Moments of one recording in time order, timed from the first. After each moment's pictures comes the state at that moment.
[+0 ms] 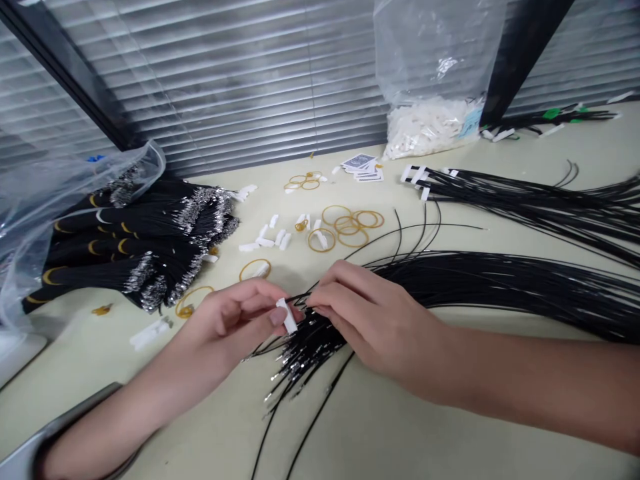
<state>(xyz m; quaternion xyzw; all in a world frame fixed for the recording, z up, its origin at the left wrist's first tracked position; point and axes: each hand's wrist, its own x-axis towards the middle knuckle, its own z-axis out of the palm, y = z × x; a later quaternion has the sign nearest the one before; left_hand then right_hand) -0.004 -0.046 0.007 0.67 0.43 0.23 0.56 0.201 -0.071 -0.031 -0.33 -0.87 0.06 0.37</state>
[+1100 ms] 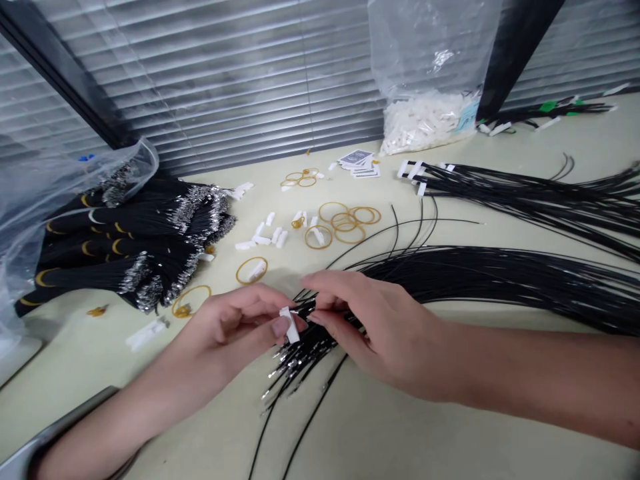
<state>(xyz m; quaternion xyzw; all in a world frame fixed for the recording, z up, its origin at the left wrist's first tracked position) -0.007 -0.050 0.004 0.72 0.40 0.21 0.53 0.199 -0.076 -0.029 -0.31 -0.83 0.12 0.44</state>
